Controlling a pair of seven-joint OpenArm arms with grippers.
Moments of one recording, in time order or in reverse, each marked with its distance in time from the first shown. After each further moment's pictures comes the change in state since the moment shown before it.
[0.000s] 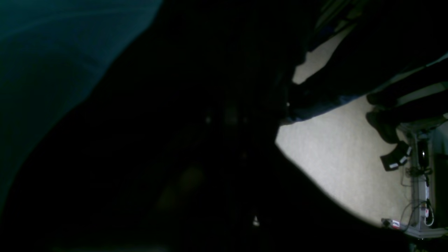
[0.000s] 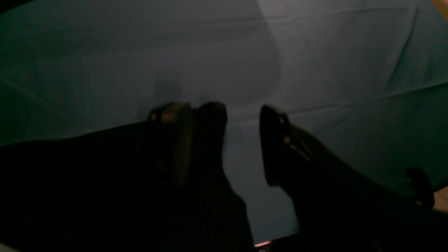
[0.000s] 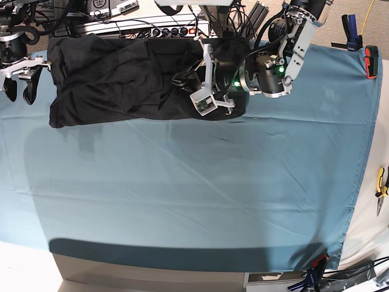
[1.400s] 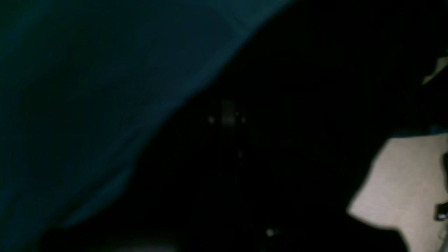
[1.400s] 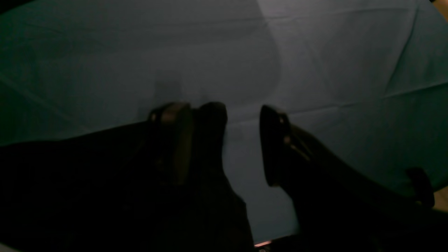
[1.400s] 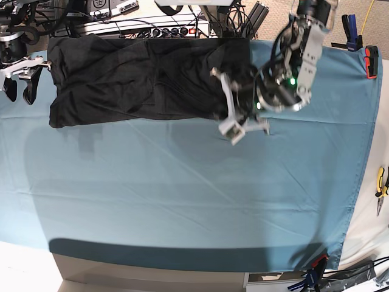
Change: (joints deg) left arm -0.2 -0.3 -7.9 0.0 11.0 10.9 1.6; right arm 0.0 0.0 0.0 0.0 0.0 0.0 0.0
